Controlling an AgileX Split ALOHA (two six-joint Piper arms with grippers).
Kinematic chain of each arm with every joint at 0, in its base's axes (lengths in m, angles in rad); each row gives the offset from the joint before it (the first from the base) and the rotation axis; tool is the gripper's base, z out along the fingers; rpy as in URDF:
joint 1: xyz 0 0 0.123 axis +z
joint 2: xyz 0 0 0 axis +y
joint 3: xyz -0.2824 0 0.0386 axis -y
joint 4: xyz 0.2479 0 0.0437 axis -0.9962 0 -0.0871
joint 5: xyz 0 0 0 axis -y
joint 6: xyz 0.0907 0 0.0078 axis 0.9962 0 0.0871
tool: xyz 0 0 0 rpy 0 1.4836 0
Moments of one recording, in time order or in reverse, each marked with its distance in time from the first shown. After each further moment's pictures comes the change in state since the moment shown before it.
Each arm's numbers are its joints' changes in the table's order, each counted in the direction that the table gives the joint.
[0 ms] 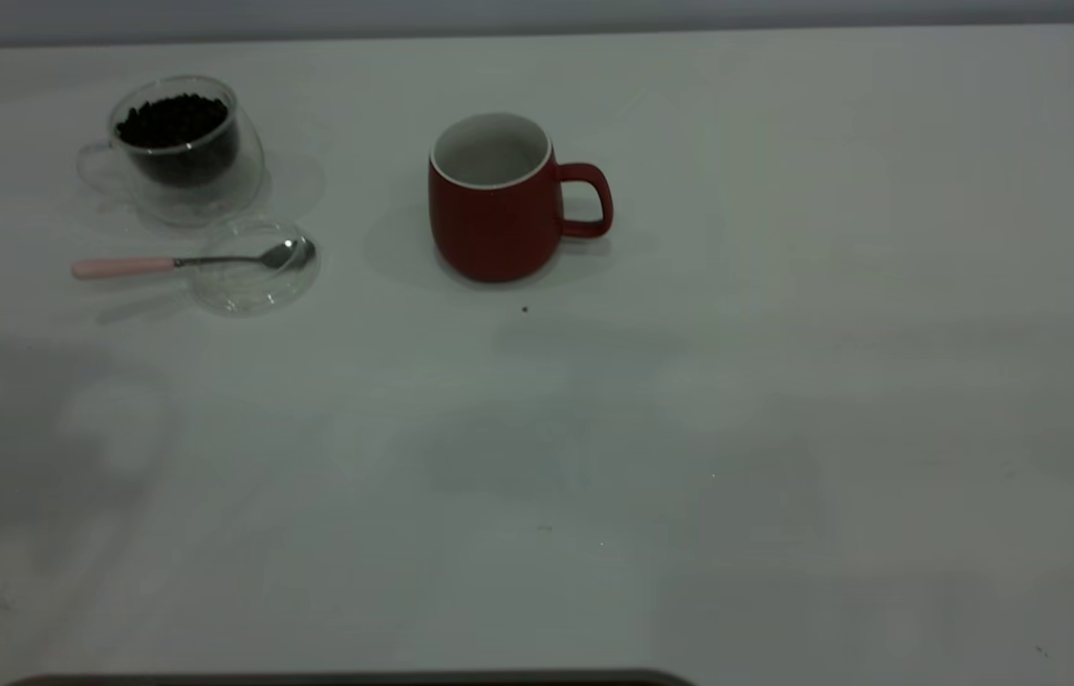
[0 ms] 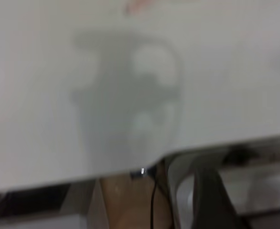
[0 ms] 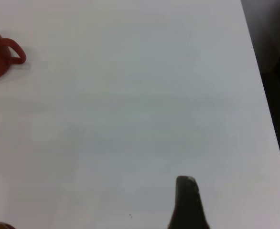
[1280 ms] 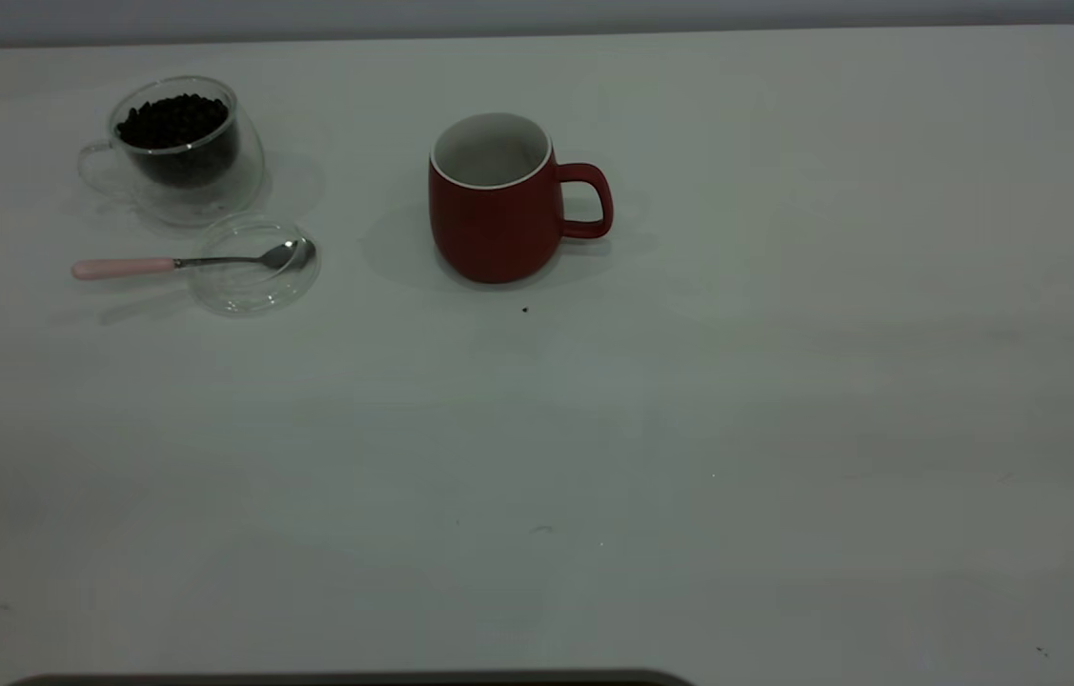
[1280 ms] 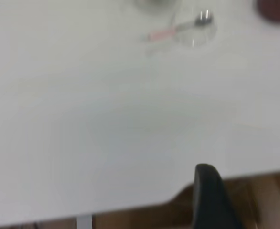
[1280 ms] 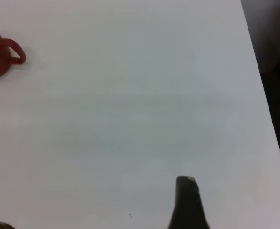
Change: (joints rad) left arm -0.002 -1.313 -0.685 -0.054 0.047 -0.008; right arm 0.000 0.000 0.000 0.000 0.000 0.000
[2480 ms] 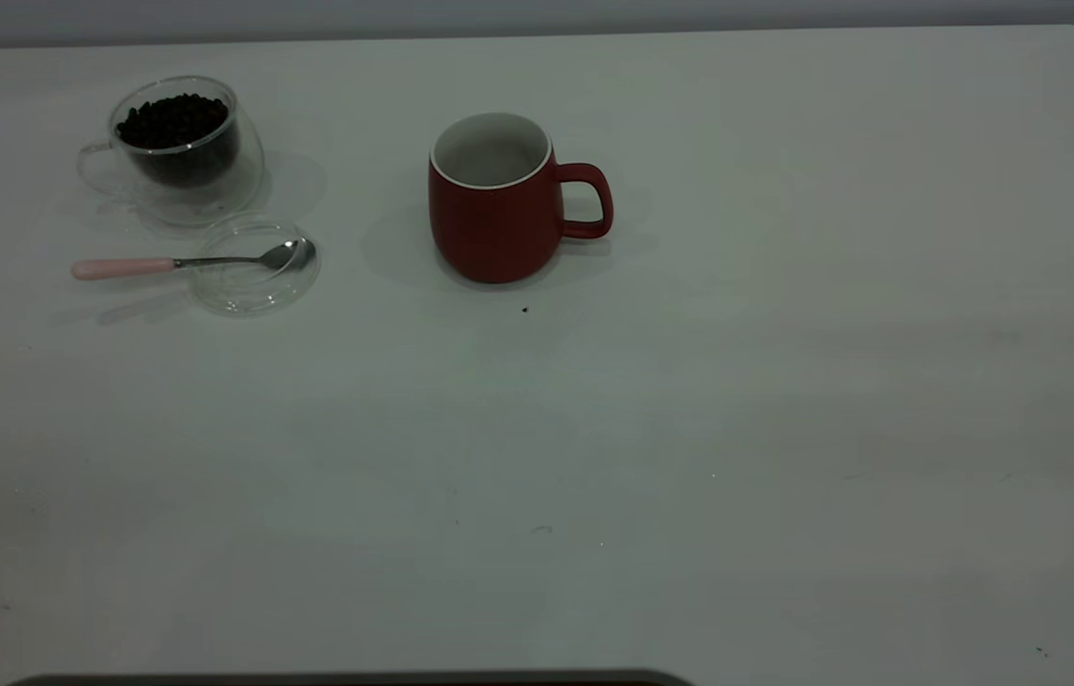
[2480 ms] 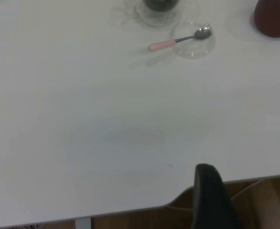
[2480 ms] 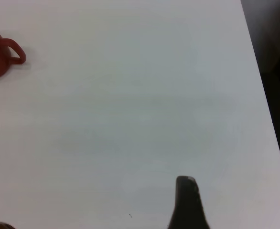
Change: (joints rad) left arm 0.000 -0.027 0.000 -0.001 -0.018 -0.005; right arm 0.000 0.000 0.000 0.000 0.000 0.000
